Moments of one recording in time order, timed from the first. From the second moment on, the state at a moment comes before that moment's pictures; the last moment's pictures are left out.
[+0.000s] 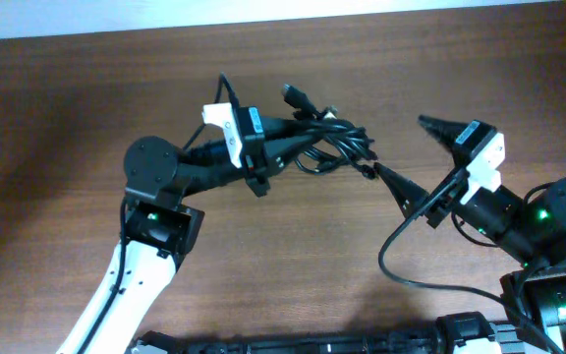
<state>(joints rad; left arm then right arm) -0.40 1.21 0.91 0.58 0.95 -0.20 0.07 0.71 0.94 -0.31 -0.68 -0.12</state>
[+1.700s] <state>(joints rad) -0.44 1.21 0.91 0.57 0.61 -0.76 0.07 0.71 0.94 -0.11 -0.98 -0.14</state>
